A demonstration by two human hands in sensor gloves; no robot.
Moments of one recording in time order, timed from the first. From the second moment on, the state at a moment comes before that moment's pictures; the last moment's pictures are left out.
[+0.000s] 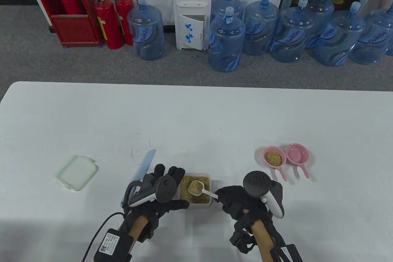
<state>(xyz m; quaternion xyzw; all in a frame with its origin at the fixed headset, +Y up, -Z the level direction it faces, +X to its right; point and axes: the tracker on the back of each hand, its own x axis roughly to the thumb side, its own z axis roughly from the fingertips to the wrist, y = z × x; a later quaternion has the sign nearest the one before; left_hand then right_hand) -0.145 -0.749 -0.289 -0.17 -0.20 0.06 0.96 0.132 -0.731 -0.265 0.01 0.20 0.90 0.40</state>
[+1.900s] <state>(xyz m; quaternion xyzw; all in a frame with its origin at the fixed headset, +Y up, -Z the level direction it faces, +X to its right) -0.226 -0.740 -0.312 -0.12 0.05 0.07 0.99 0.141 -0.731 -0.263 0.02 0.18 0.90 0.41</state>
